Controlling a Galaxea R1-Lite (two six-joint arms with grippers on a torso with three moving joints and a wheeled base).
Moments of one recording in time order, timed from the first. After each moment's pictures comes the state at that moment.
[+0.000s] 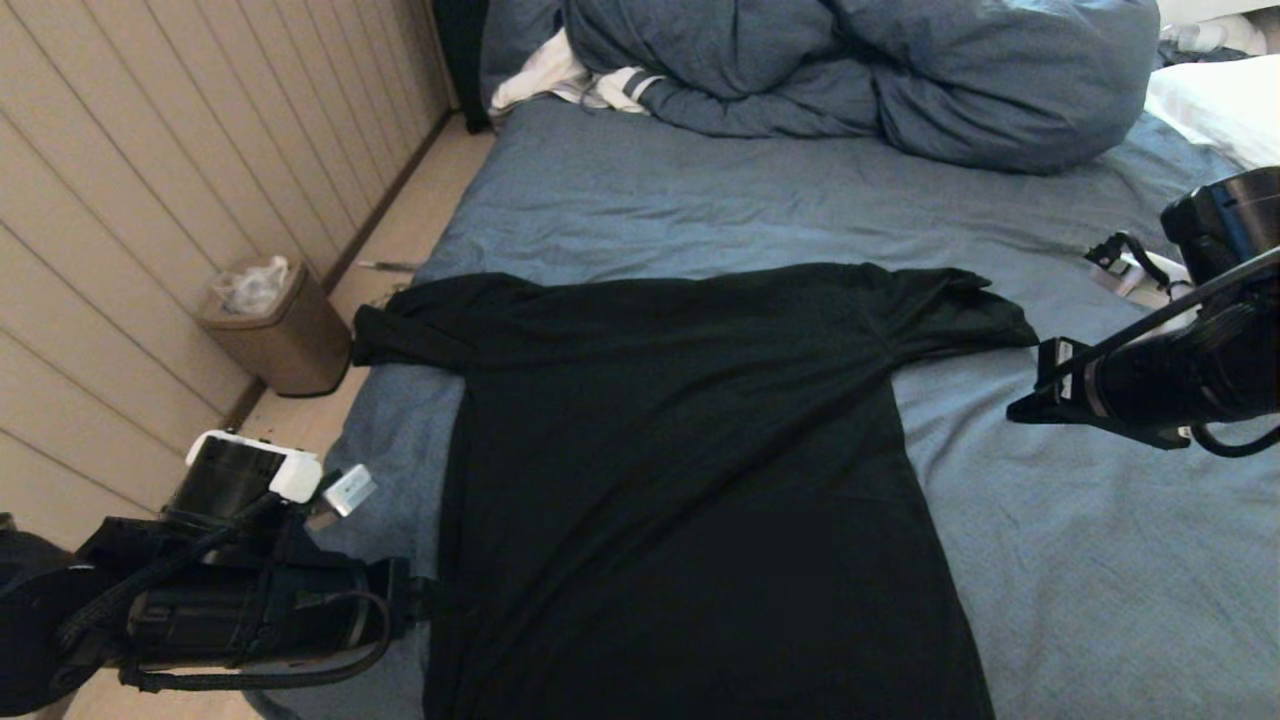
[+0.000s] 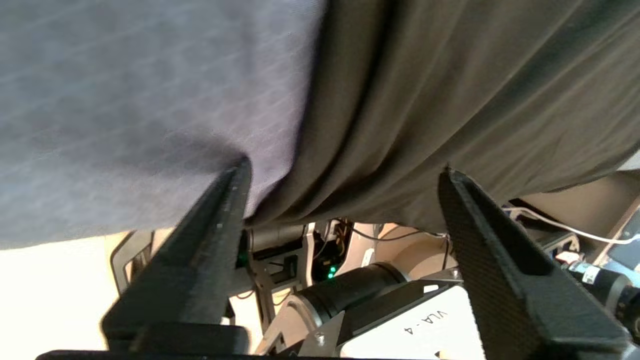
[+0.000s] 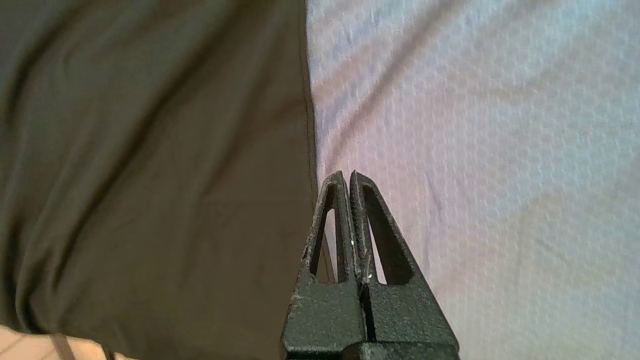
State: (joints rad) left arm -0.35 1.61 -0.54 -0.19 -0.37 -0.48; right arm 0.03 1.56 -1.29 0.47 0.11 0.31
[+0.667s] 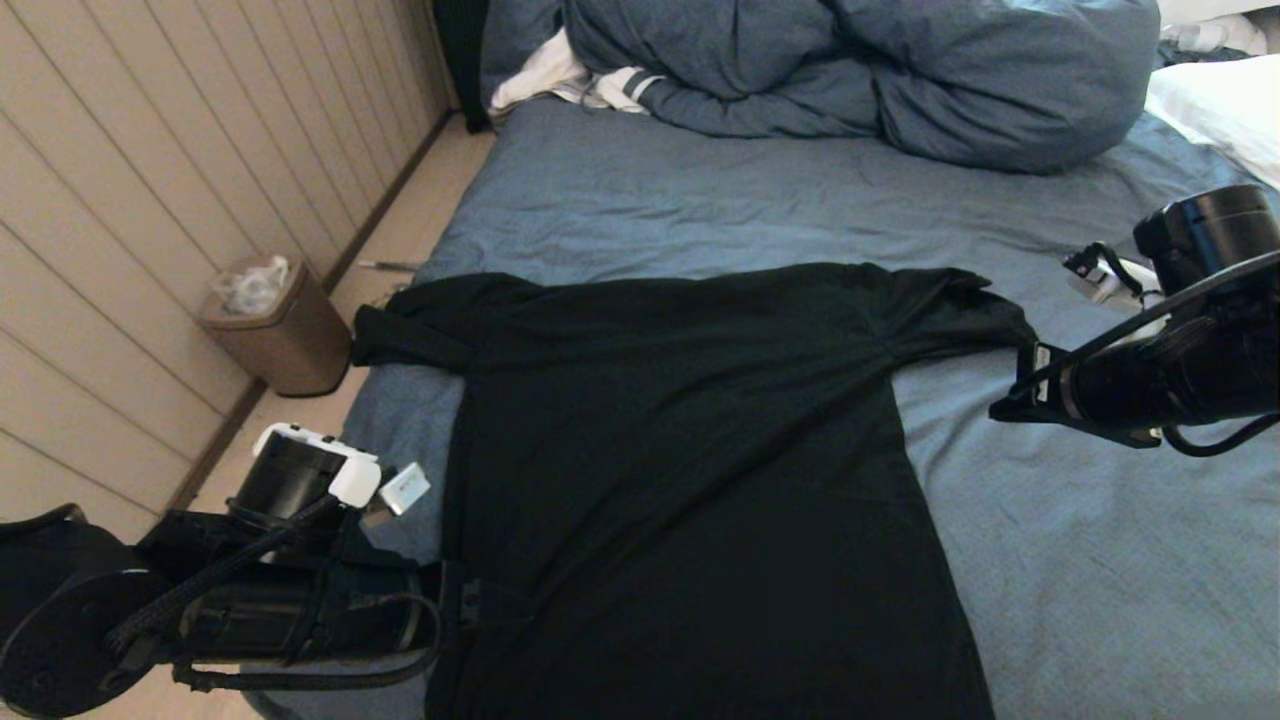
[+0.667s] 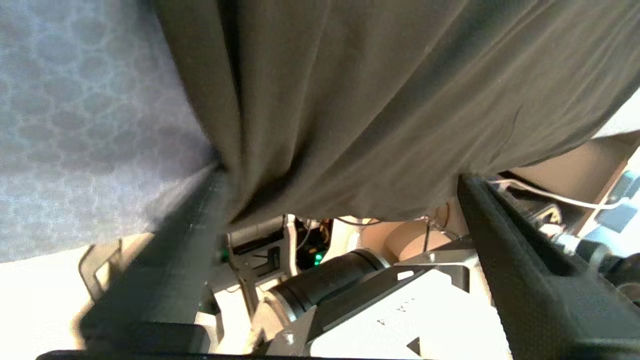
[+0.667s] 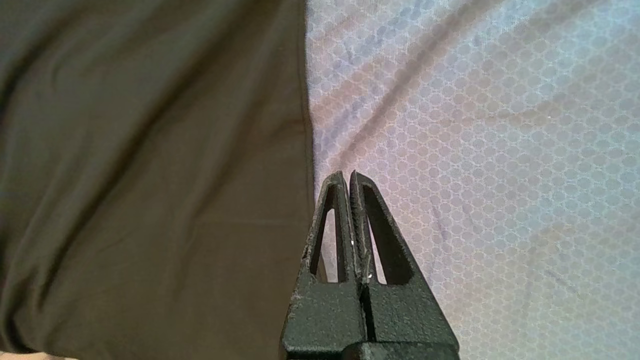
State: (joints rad) left arm -0.49 1.64 -0.59 -0.20 -0.36 -0.55; right arm 0.03 1.60 -1.25 0.39 0.11 0.30
